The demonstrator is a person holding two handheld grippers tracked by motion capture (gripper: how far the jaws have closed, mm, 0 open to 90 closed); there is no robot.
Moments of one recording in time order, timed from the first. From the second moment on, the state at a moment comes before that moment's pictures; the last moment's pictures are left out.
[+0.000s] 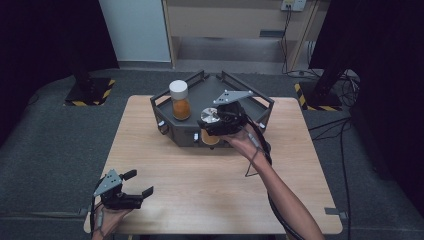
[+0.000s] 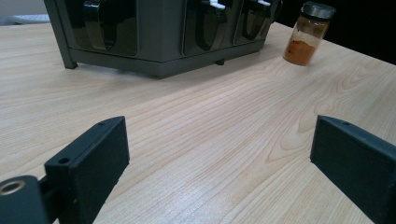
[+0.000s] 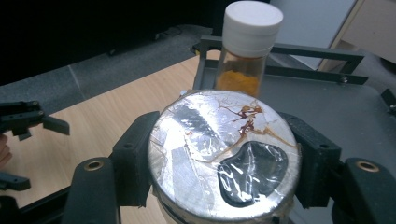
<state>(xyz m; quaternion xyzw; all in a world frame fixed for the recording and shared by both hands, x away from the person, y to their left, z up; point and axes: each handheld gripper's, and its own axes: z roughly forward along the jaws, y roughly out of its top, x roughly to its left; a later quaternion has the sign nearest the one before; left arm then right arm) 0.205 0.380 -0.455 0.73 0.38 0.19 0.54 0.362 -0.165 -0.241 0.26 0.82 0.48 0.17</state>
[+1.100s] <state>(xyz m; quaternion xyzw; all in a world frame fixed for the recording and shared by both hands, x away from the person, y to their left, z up) 0.205 0.381 -0.456 0.73 0.38 0.19 0.55 0.421 -0.133 -0.240 0.34 0.79 0.46 0.23</state>
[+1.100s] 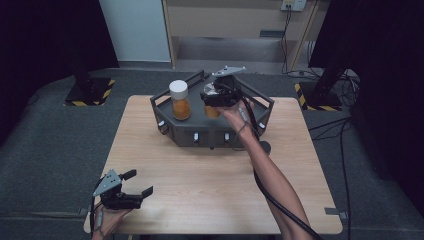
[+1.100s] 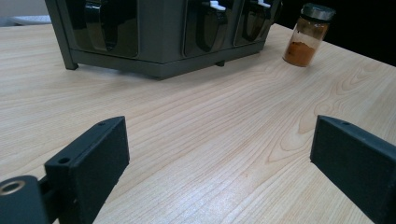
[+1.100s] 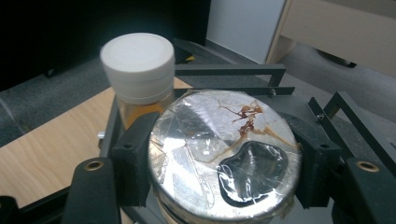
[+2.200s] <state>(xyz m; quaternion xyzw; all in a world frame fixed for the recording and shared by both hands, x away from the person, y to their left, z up) 0.204 0.382 -0.457 0.72 0.38 0.19 0.55 0.447 -0.113 -0.288 0.38 0.76 0.46 0.25</state>
